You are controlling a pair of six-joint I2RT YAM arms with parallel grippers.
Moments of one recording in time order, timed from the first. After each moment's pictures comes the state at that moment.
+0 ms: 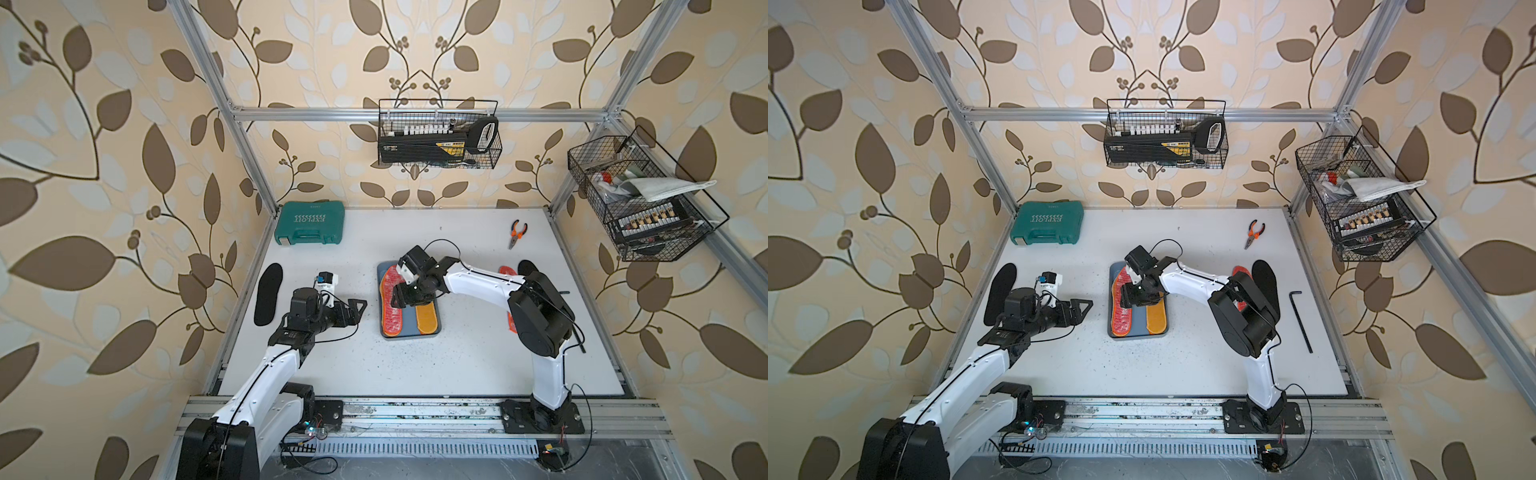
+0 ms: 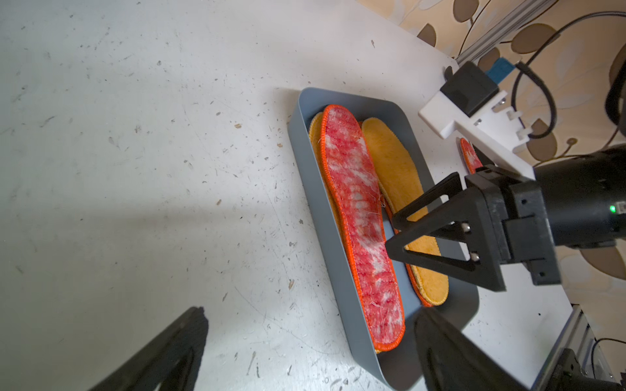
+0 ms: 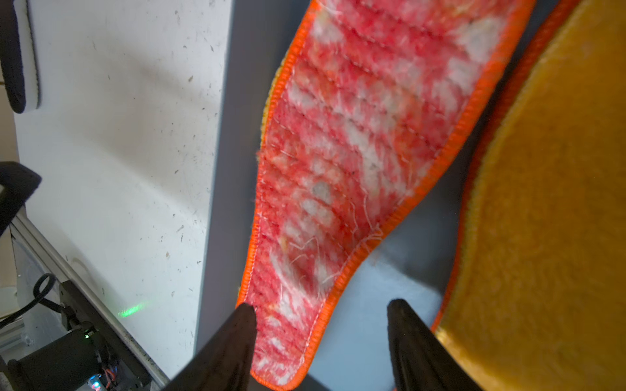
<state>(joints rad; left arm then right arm) -0.16 0.91 0.35 -0.08 0.45 -0.33 0.73 2.00 1.45 -0.59 -0.24 0.51</state>
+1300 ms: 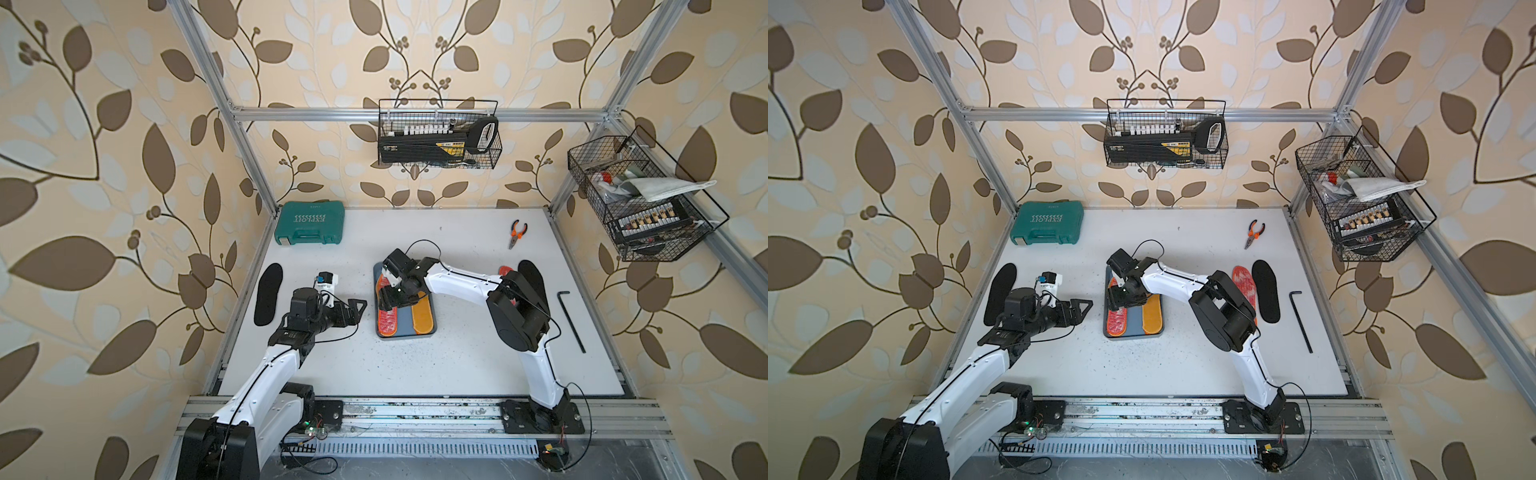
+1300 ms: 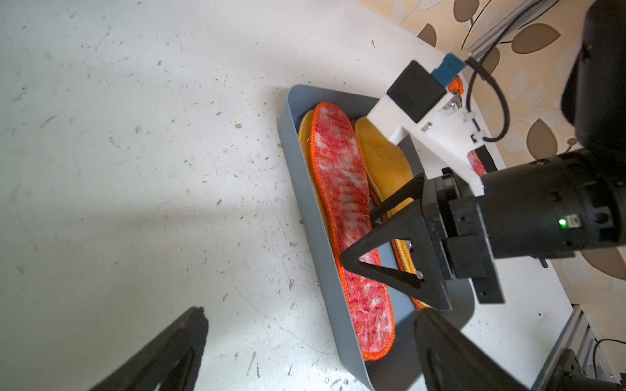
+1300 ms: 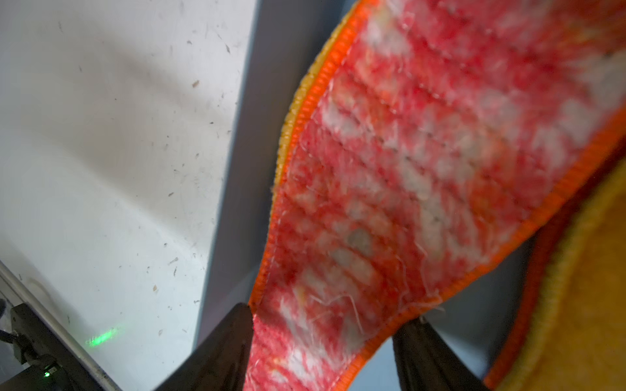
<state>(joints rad) -0.16 0.91 0.35 -0.08 0.45 -0.33 0.80 2.16 1.63 -0.66 -0.17 0.51</state>
